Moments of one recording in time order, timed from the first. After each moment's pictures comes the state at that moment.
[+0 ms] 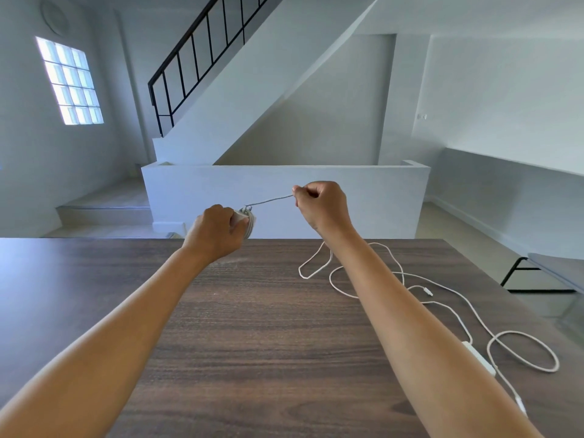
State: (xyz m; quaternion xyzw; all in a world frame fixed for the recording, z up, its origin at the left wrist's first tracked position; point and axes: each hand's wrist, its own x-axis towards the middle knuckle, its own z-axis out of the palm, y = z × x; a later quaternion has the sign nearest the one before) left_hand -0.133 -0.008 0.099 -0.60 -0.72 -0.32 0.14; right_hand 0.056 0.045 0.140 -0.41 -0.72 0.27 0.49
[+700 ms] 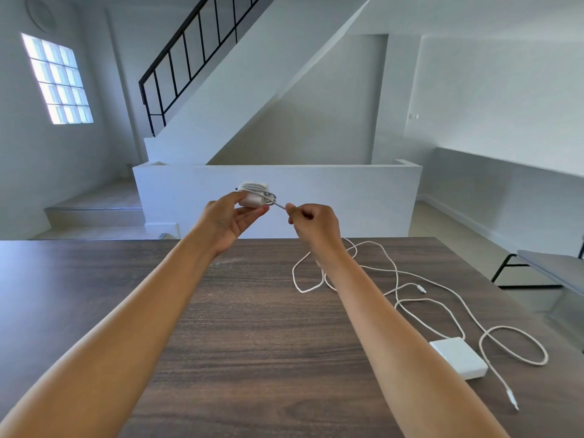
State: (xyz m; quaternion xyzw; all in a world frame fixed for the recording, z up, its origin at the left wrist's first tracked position) left_hand -0.093 -0.013 0.138 -0.28 -0.41 -0.72 -0.49; right_hand 0.057 0.034 0.111 -0.41 -0.67 0.37 0.50
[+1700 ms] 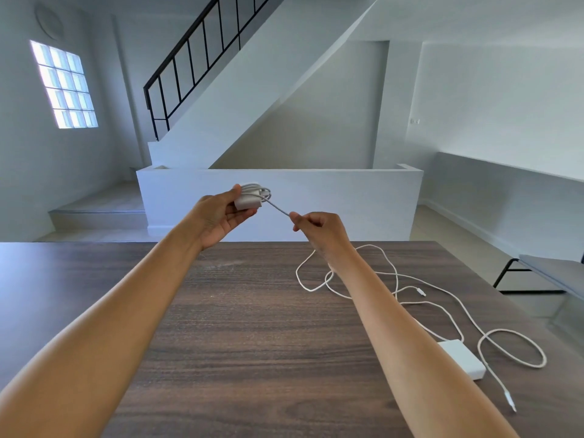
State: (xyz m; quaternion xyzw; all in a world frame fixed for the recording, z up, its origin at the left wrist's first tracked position) left_hand -0.112 -0.020 0.145 -0.34 -0.42 -0.68 -0.49; right_hand 0.073 0.048 0.101 -0.39 -0.70 0.39 0.45
